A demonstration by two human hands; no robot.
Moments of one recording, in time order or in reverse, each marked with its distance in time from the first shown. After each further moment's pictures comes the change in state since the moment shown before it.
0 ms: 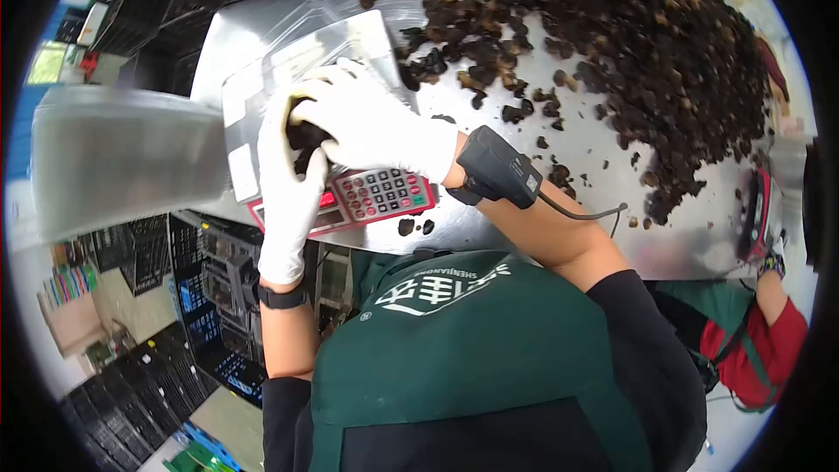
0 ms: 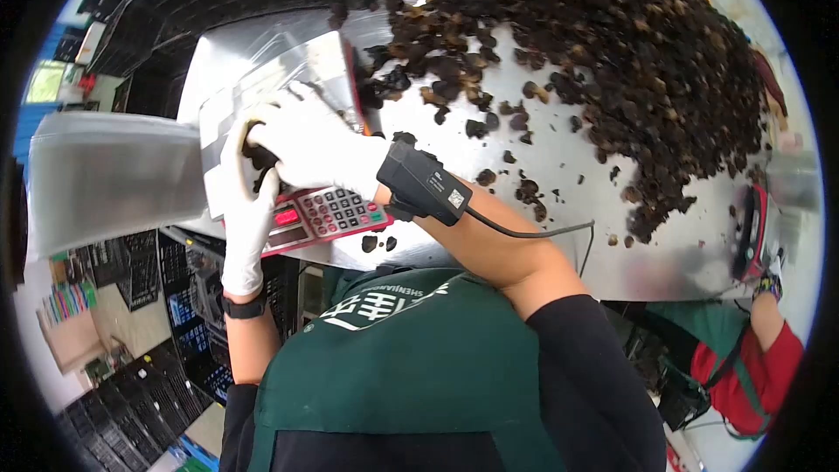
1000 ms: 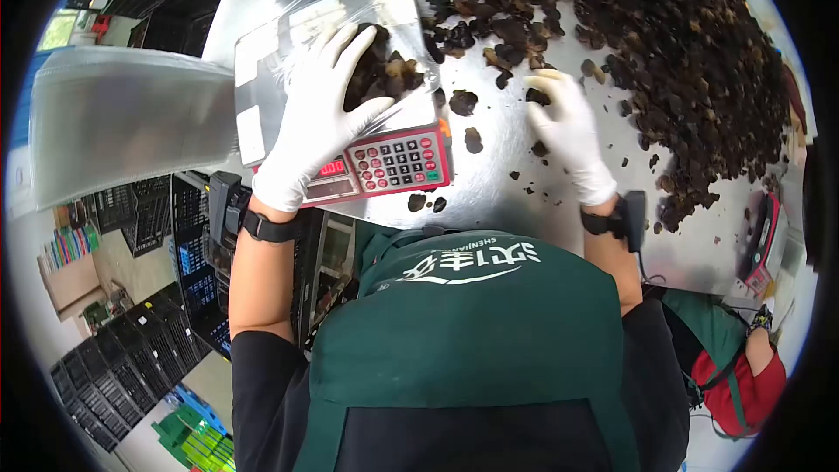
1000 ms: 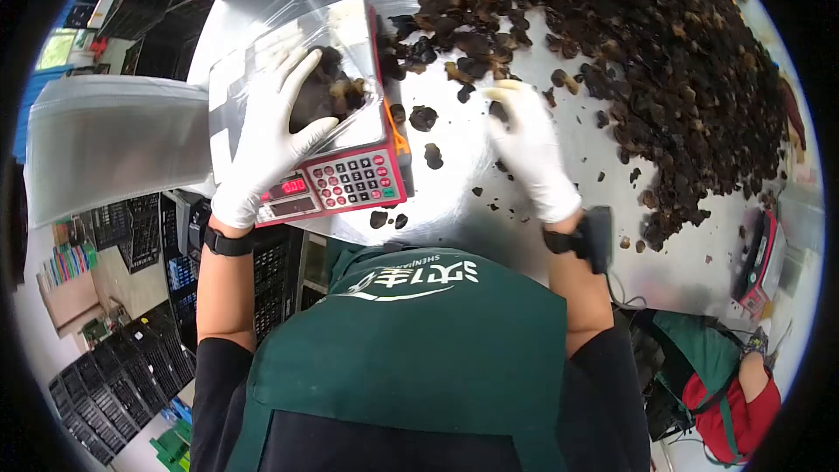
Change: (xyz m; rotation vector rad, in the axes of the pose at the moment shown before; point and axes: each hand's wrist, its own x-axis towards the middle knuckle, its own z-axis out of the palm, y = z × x) left_hand 0.044 -0.008 0.012 0.367 -0.240 0.341; right_hand -0.183 0.055 -0.083 -0.149 0.143 0.635
